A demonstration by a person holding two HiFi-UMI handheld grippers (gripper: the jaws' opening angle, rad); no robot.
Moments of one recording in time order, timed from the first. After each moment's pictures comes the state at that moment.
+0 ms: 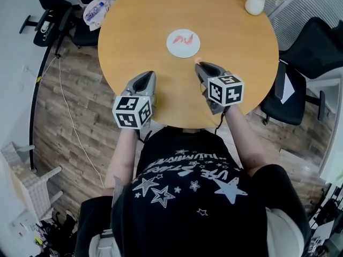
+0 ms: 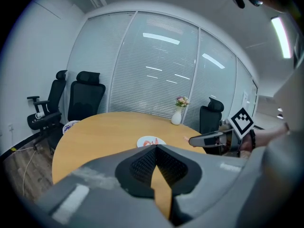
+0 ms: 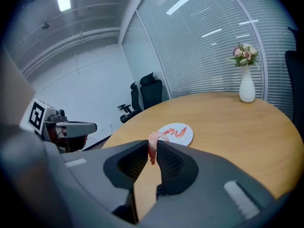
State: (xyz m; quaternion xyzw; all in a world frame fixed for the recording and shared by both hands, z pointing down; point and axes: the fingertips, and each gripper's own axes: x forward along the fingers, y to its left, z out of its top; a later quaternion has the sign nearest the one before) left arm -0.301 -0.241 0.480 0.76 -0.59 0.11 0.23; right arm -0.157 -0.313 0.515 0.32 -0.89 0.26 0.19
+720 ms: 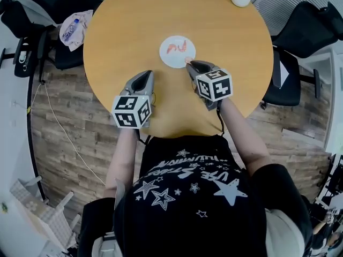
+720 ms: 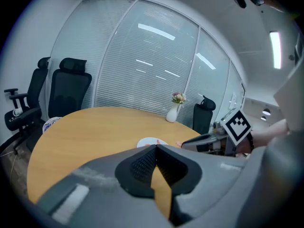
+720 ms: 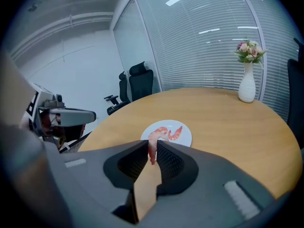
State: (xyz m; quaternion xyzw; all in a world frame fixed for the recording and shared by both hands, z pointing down) left arm -0.326 -0.325 0.512 0.81 -0.51 0.12 0.26; right arm -0.197 -0.369 0.560 0.37 -0.86 0.26 0.25
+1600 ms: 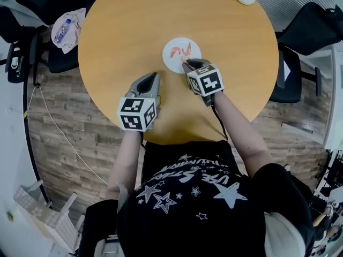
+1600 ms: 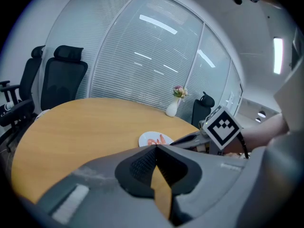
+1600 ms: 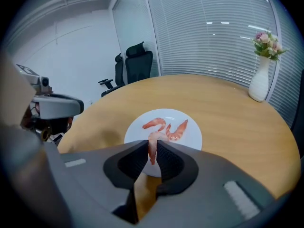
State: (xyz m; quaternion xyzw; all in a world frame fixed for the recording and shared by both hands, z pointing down) left arm -0.323 -0.356 0.550 0.82 -0.48 0.14 0.28; right arm -0.223 -0.406 0.622 0.36 -0.83 0.26 0.35
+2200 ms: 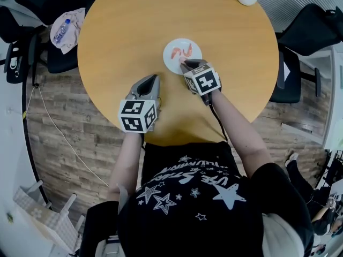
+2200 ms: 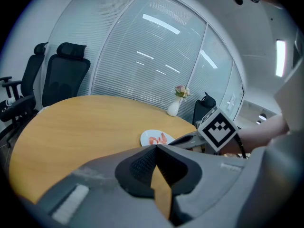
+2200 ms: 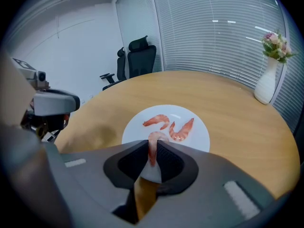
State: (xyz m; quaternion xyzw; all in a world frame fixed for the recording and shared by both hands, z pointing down) left arm -0.327 -0.354 0.558 0.81 -0.48 0.13 0.30; right arm -0.233 -0.409 0.637 0.34 -0.82 0.25 0.38
